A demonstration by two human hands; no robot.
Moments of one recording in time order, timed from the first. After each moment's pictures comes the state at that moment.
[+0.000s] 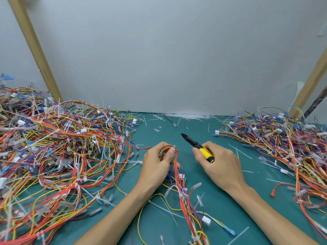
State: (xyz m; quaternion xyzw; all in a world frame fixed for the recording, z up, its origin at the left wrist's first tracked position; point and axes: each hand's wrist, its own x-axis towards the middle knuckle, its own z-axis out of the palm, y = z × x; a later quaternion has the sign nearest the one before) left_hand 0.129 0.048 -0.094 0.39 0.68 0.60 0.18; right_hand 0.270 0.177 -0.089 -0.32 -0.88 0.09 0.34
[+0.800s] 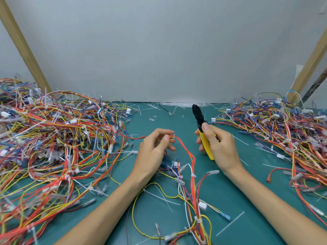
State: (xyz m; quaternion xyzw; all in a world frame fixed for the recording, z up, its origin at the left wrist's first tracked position) left_hand 0.127 0.055 -0.099 0.40 0.62 0.65 0.20; right_hand 0.267 0.181 -0.086 -0.27 -0.73 0.48 0.41
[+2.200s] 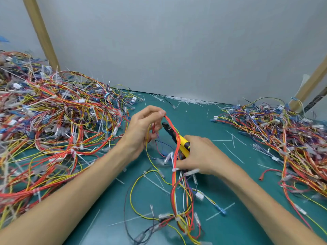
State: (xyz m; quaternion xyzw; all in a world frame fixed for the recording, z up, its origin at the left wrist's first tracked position) left_hand 0.111 0.034 -0.061 0.30 0.49 0.75 0.33; right_hand 0.260 0.132 -0.050 -0.30 -0.94 0.18 0.01
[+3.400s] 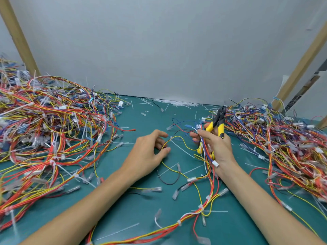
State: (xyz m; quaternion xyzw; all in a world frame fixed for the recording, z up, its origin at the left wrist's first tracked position) left_hand 0.138 0.045 -0.099 0.51 0.73 0.45 0.08; right_hand 0.278 0.186 -0.077 -0.28 -0.50 0.69 0.44
